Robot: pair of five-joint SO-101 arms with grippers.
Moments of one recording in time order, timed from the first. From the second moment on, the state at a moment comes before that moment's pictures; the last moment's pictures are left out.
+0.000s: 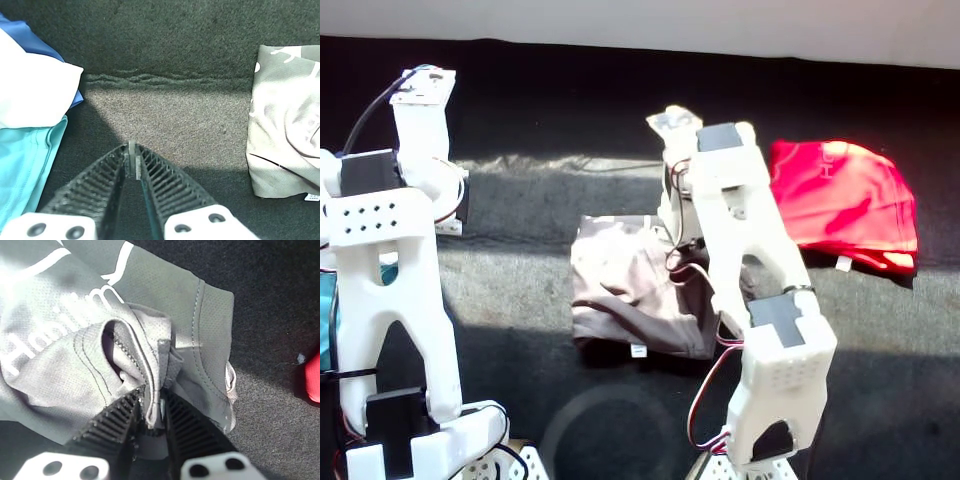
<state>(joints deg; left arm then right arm) -17.5 -13.6 5.6 84.1 -12.2 -20.5 22.2 -17.1 93.1 11.6</state>
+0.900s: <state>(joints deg) -17.8 -13.6 5.6 84.1 -12.2 -14.8 27.3 -25.0 85.6 20.9</state>
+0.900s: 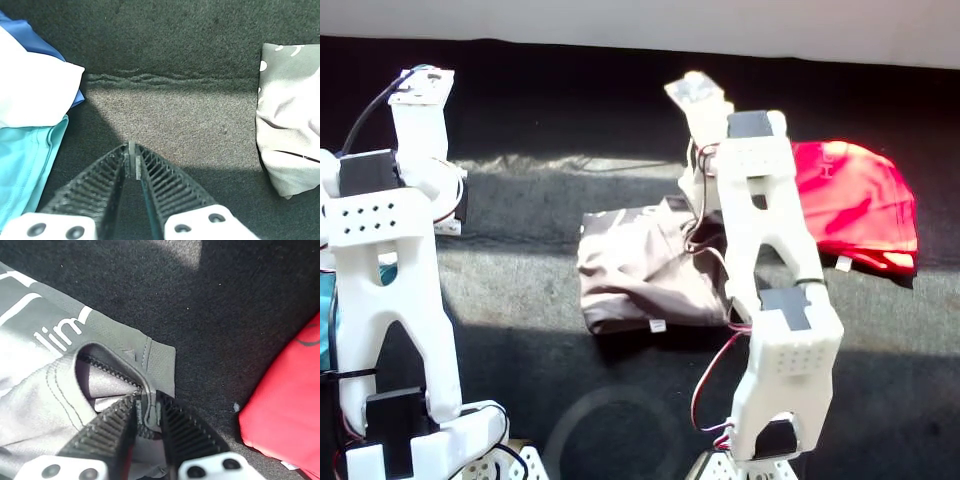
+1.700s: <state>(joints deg) -17.8 -13.6 5.6 84.1 -12.2 -21.1 17.1 -18.0 85.7 13.0</state>
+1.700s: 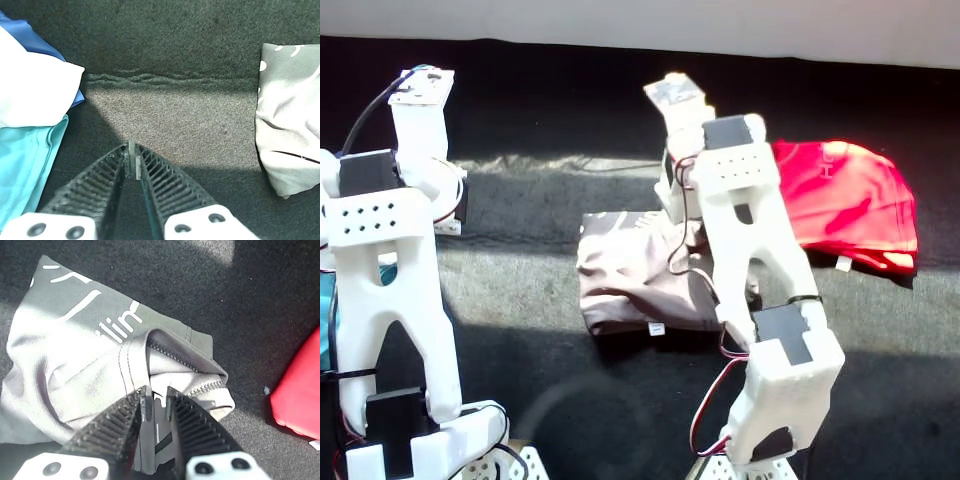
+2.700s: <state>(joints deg) -20.0 -13.6 5.6 84.1 -12.2 -27.1 13.7 0.8 80.1 7.9</state>
